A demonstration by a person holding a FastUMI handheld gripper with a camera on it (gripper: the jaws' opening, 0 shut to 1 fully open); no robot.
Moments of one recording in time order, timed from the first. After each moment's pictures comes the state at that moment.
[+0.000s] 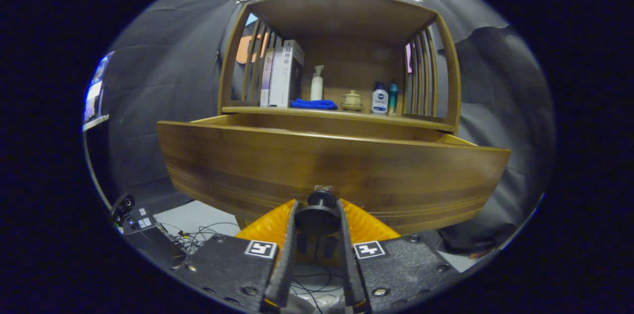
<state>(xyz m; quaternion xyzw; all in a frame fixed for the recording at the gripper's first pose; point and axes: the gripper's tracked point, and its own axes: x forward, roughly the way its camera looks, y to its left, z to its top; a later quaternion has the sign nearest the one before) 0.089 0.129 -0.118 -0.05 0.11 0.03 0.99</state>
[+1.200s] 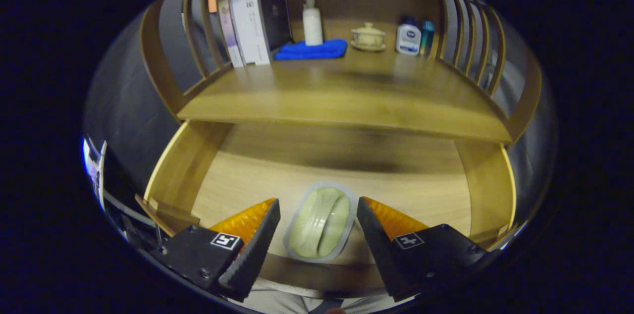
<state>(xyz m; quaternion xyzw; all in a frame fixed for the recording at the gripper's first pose) 0.195 0.132 -0.097 0.00 0.47 0.03 0.88</state>
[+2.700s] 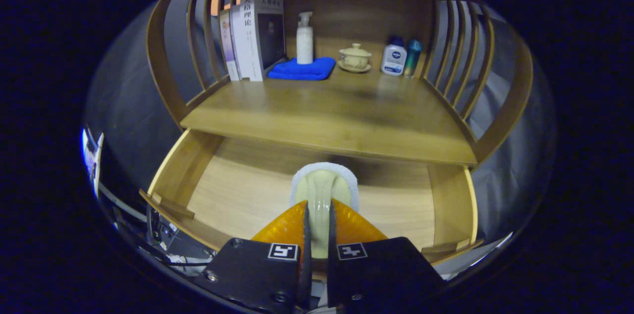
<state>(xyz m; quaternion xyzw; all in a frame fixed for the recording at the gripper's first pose) 0.195 0.098 -0.019 -0.03 0.40 0.03 0.92</state>
